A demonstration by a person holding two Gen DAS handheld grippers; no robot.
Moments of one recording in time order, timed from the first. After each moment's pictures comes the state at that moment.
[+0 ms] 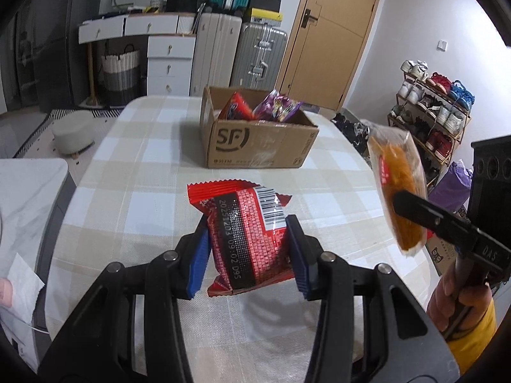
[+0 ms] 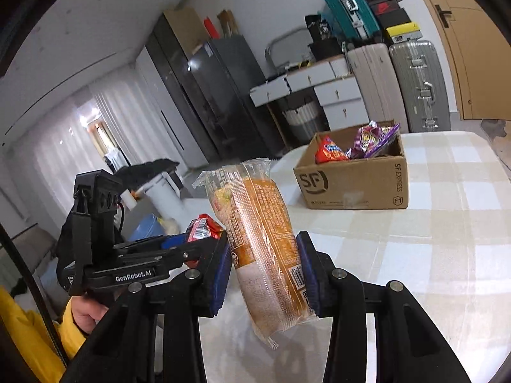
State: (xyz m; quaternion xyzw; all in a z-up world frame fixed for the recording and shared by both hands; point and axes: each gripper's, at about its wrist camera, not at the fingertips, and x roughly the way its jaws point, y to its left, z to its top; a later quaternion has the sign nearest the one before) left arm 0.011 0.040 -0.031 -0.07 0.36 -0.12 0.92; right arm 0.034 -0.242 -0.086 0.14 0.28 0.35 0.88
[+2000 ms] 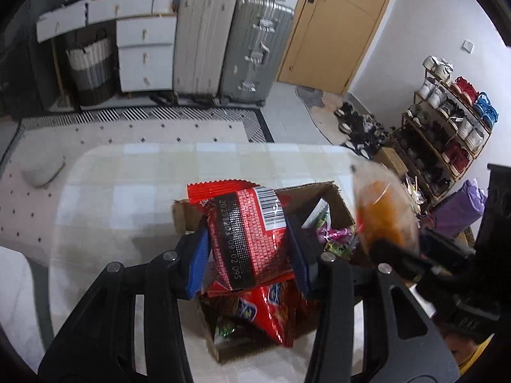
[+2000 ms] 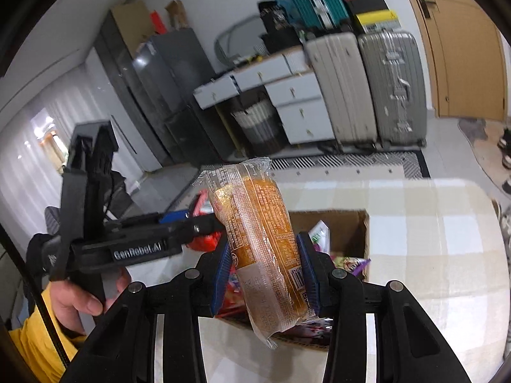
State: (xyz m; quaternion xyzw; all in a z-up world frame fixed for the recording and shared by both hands) left arm 0.388 0.004 0.000 -0.06 0.45 -0.15 0.88; right arm 0.336 -0.230 -0.060 0.12 0.35 0.26 0.89
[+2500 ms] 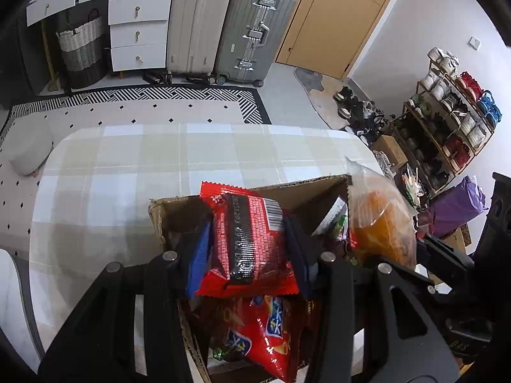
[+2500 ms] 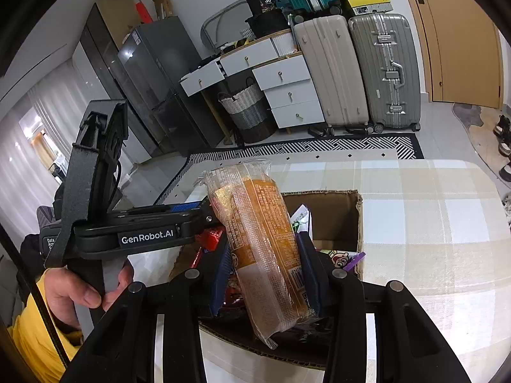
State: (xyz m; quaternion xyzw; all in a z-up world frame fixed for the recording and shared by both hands) left arm 0.462 -0.007 -0.055 -0.07 0.48 -0.15 0.86; right arm 0.356 -0.231 -0.098 0.12 0.37 0.25 0.89
